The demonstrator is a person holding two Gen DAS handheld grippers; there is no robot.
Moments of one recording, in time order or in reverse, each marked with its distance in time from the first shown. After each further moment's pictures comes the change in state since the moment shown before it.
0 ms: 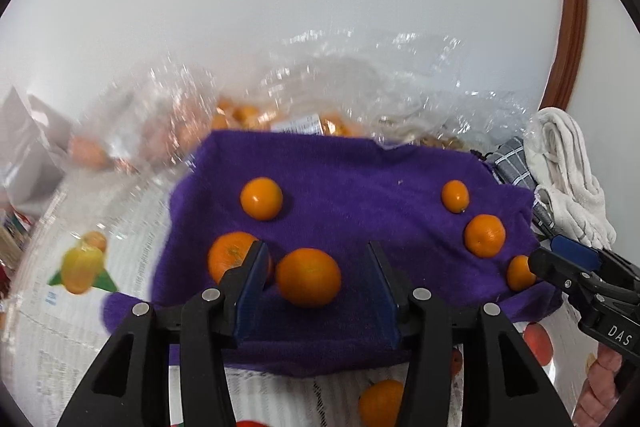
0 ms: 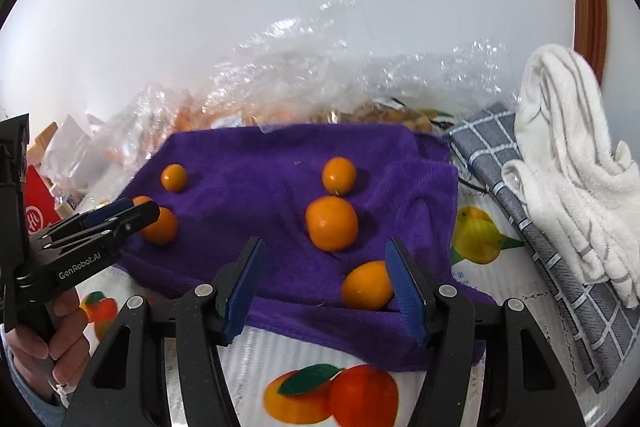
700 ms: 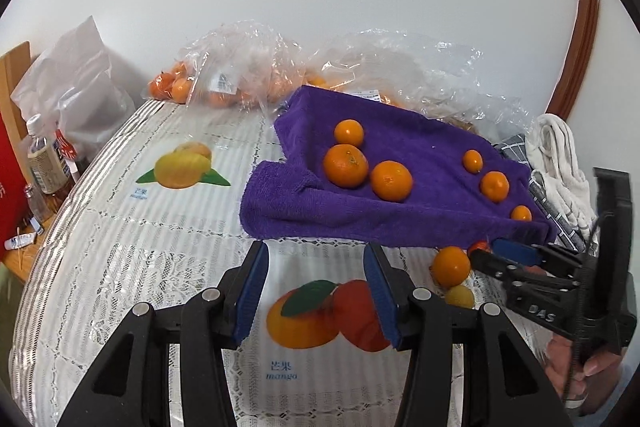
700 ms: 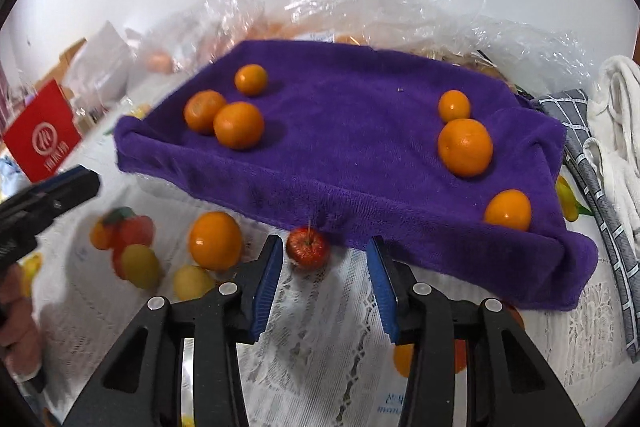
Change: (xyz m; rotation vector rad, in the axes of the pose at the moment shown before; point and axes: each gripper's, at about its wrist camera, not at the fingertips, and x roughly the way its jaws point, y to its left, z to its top) left arm -0.069 0.081 -0.065 -0.114 0.034 -0.004; right arm 0.030 0.084 -0.048 -0.171 0.171 0.040
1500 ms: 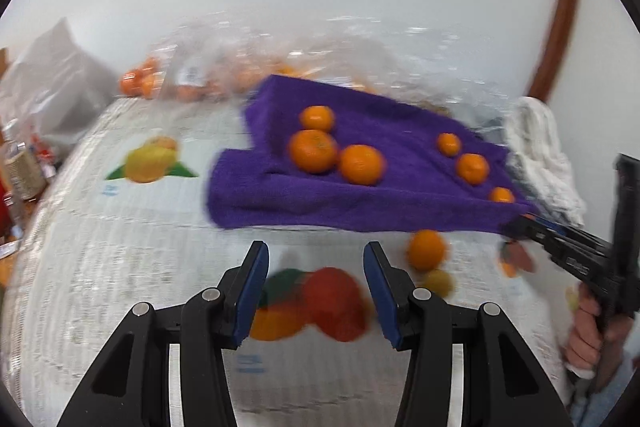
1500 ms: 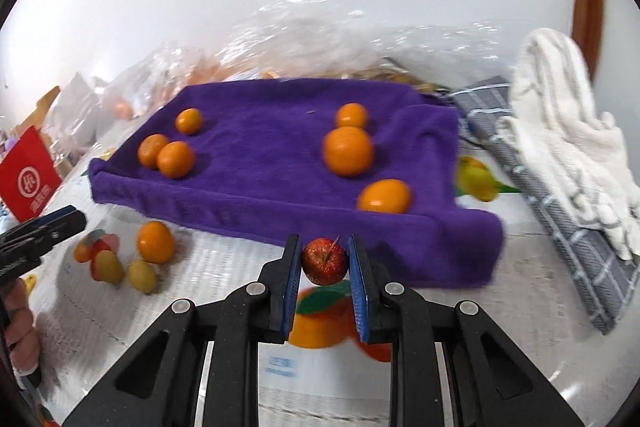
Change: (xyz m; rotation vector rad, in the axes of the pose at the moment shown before) left arm 0.003 -0.015 -0.008 0.058 0.026 -0.119; right arm -0.045 -0.066 -0.026 0.126 -0.123 -0.087
